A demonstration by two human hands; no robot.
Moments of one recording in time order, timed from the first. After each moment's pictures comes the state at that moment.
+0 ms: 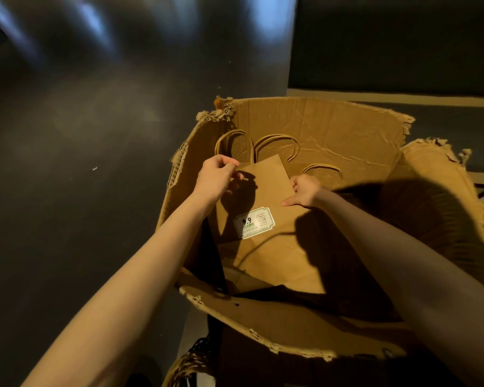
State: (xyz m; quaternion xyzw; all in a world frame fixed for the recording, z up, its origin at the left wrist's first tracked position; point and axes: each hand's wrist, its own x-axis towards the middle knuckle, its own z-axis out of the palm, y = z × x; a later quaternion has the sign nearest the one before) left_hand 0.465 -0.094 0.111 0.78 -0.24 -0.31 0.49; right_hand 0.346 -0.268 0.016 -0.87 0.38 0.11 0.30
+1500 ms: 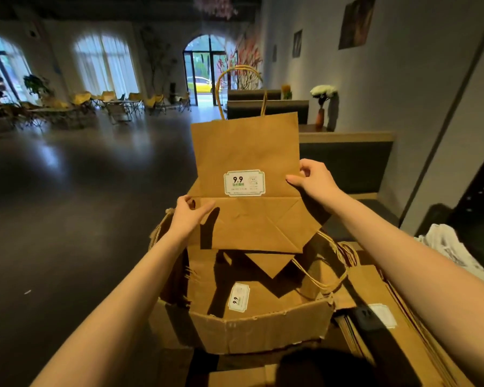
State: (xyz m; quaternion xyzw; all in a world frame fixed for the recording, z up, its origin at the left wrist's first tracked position) left_hand 0.395 -0.061 0.226 0.72 -0.32 -0.25 0.57; right_hand 0.173 -0.198 0.289 -0.78 0.38 -0.35 0.34
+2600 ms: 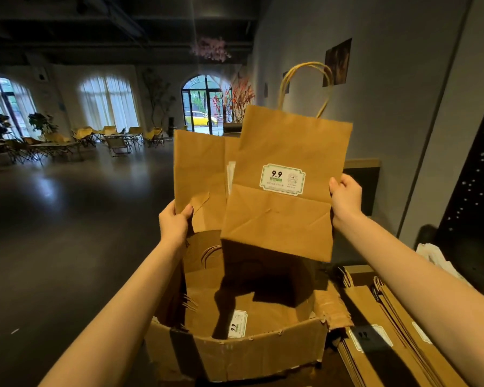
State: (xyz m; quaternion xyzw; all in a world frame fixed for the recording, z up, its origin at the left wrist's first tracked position) left_hand 0.379 -0.044 0.275 0.61 -0.29 -0.18 0.71; right_hand 0.128 -0.195 0.308 -0.52 0.41 -0.59 0.45
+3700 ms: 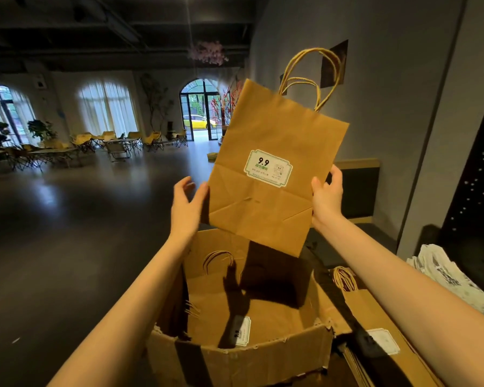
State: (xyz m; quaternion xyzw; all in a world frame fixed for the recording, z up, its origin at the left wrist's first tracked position) left_hand 0.373 -0.057 0.302 0.61 -0.41 -0.08 0.67; right_hand 0.163 -0.171 0.318 -0.48 0.34 -0.62 0.51
